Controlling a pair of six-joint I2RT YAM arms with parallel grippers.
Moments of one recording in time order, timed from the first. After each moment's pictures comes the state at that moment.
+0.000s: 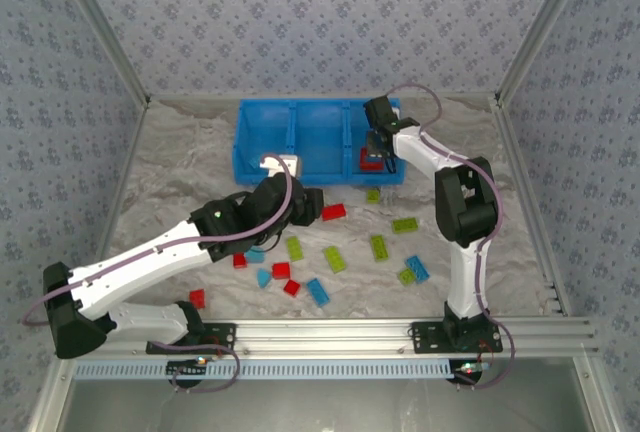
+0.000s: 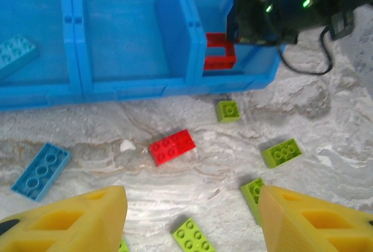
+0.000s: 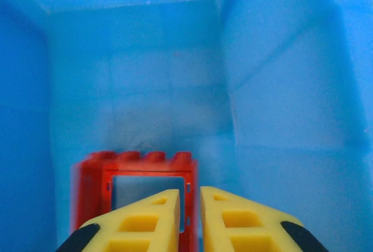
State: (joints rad) left arm -1.06 1.20 1.12 -0.62 -0.44 -0.76; right arm 0.36 2.06 1.61 -0.58 0.28 0.37
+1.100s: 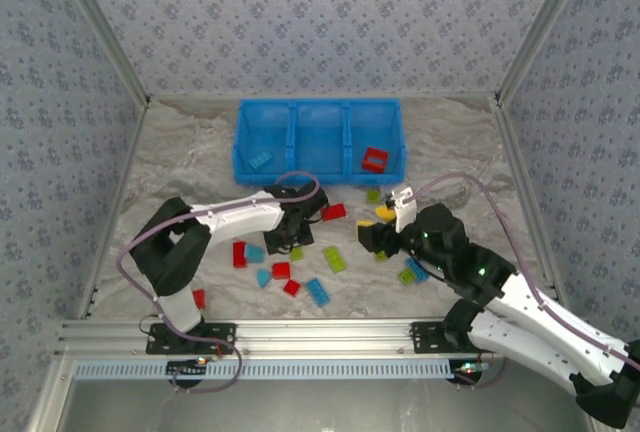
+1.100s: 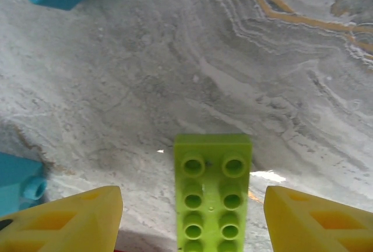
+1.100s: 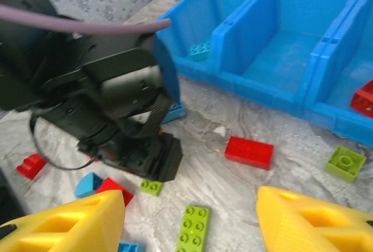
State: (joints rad) left arm -0.86 1.76 1.12 -0.84 -0.13 -1.13; right arm 0.84 0.66 0.63 -0.35 0.01 0.28
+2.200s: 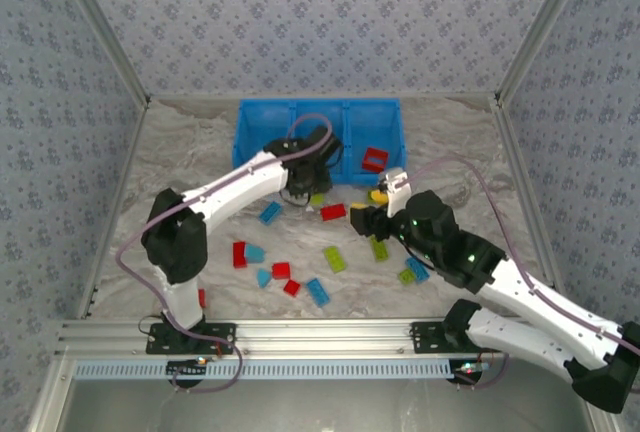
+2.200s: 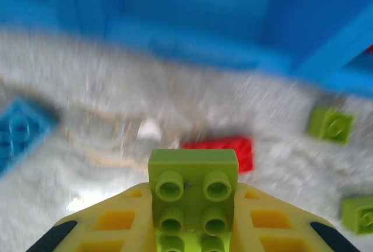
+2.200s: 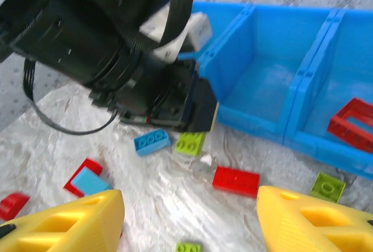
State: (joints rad) left arm -0.77 1.87 1.65 -0.93 -0.17 -0.92; right arm 0.86 0.83 0.77 -0.30 0.16 0.30
